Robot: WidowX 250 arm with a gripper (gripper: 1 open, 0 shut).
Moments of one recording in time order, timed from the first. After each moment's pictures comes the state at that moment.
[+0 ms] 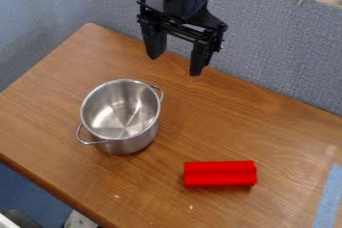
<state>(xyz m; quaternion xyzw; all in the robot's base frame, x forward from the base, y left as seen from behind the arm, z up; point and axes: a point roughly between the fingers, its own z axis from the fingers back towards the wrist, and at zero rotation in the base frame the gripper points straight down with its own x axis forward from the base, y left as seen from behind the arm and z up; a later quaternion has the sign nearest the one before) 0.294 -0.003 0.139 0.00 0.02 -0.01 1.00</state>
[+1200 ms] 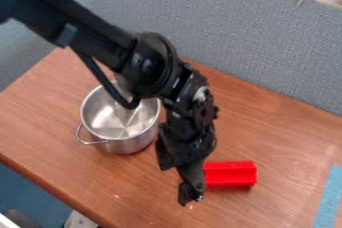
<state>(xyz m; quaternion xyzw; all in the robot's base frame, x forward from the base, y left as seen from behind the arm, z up) 0.228 -0.043 -0.004 -0.01 0.01 -0.28 0.96</state>
